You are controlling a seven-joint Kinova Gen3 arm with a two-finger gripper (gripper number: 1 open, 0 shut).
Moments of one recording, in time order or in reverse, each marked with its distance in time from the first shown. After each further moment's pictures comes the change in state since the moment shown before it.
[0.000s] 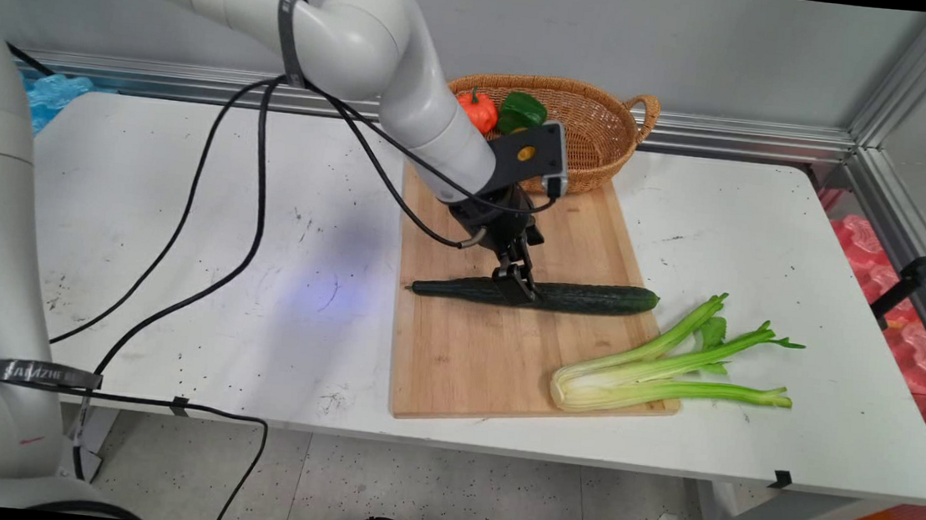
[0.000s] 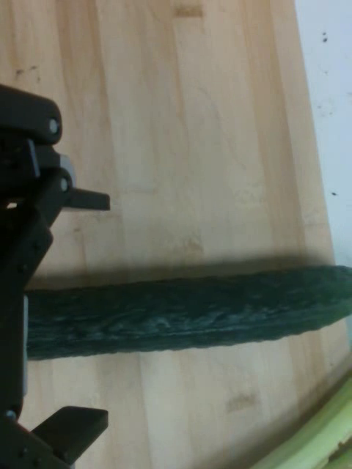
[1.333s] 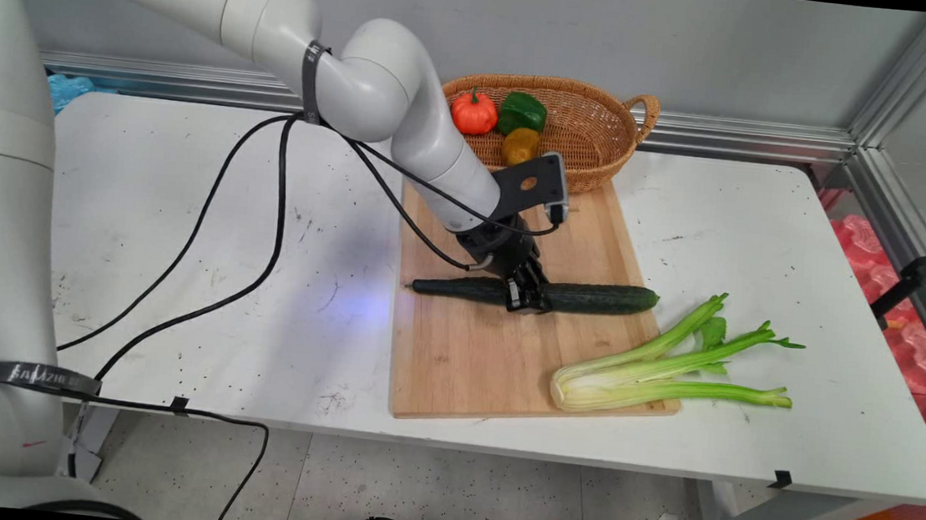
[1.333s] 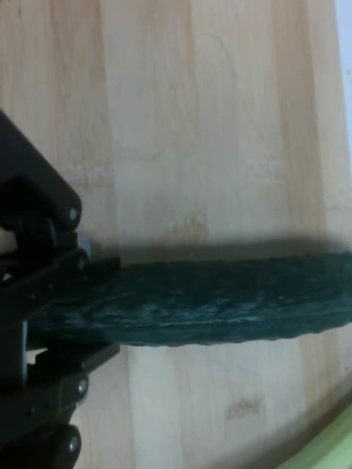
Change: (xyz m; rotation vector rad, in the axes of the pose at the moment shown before) arm -0.014 0.004 0.039 -0.036 0.015 -0.061
